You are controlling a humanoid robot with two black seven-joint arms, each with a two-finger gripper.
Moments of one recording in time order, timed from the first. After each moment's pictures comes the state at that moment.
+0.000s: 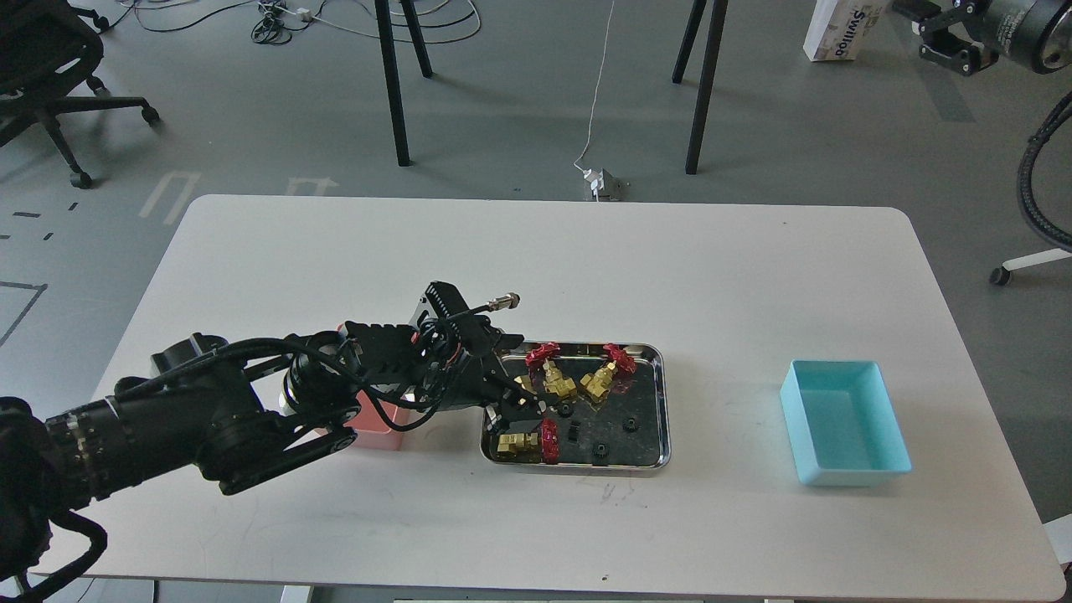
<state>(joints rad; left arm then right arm) -0.83 0.28 -0.17 -1.11 2.16 -0.16 -0.19 1.21 -0.81 0.44 0.97 -0.30 0.25 -0.03</state>
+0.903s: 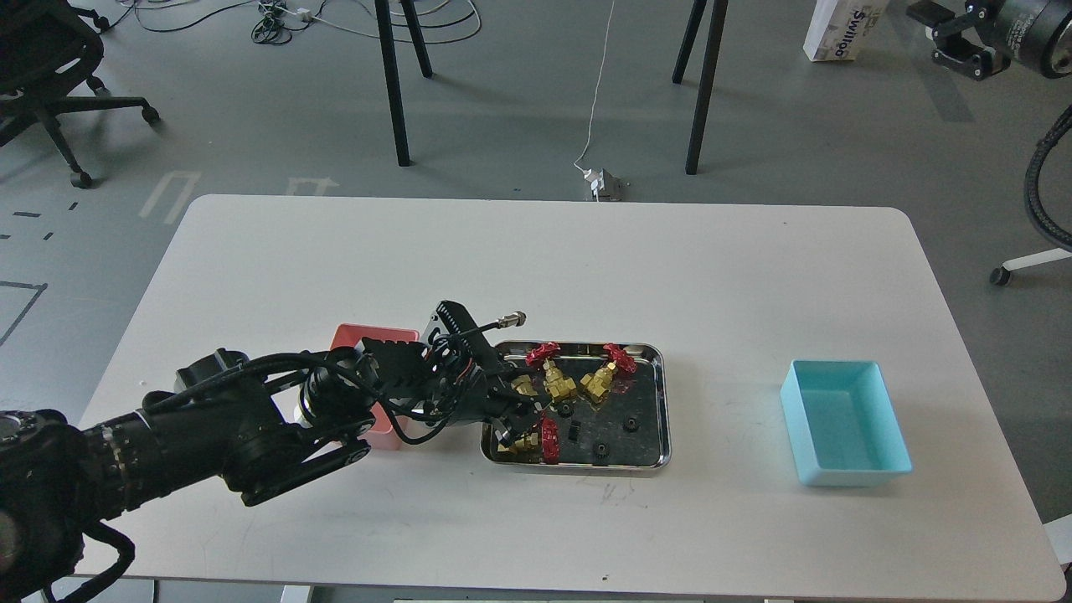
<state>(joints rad) -0.81 0.23 -0.16 -1.03 2.17 -0.20 -0.19 1.20 -0.80 0.44 0.92 -0.30 0.25 -0.03</state>
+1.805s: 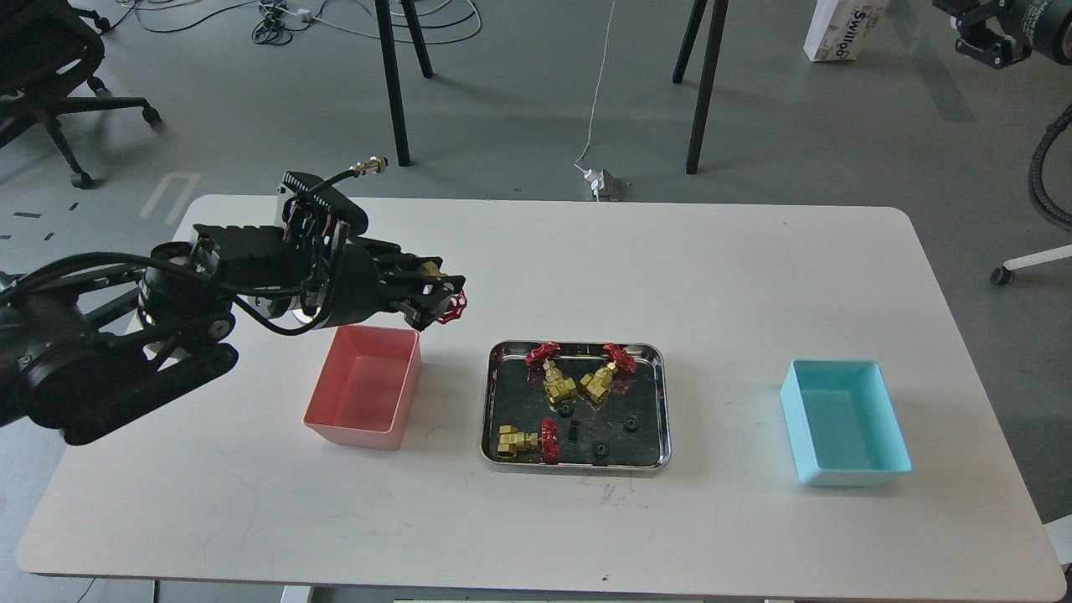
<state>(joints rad) -0.88 0.68 -0.33 -1.40 1.87 -0.34 -0.09 1.25 -0.72 0.43 0.73 -0.33 0.27 -0.03</state>
